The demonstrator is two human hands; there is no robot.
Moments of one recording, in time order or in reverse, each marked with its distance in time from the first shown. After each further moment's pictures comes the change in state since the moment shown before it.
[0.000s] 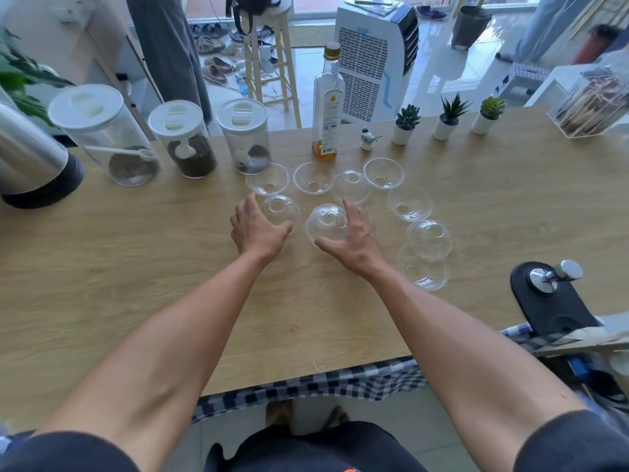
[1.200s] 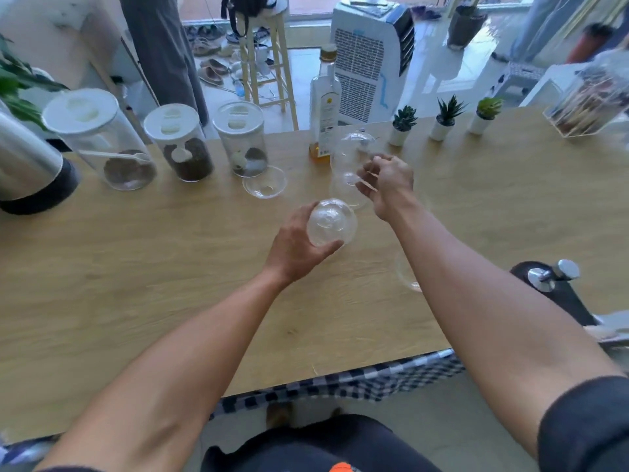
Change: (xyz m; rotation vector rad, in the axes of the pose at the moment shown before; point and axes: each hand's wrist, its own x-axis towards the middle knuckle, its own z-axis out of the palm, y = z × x) left_hand -0.043 0.024 0.017 -0.172 -0.208 0.537; right_hand 0.080 -0.036 -0.077 1.158 0.225 0.377
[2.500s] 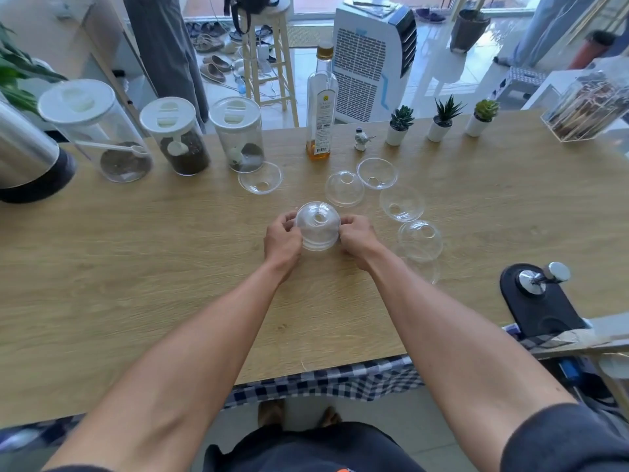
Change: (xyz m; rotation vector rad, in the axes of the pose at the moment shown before) left_hand 0.010 -0.018 0.024 -0.550 0.140 -0.598; right_hand -0.028 0.089 -0.031 -0.747 -0.134 0.089
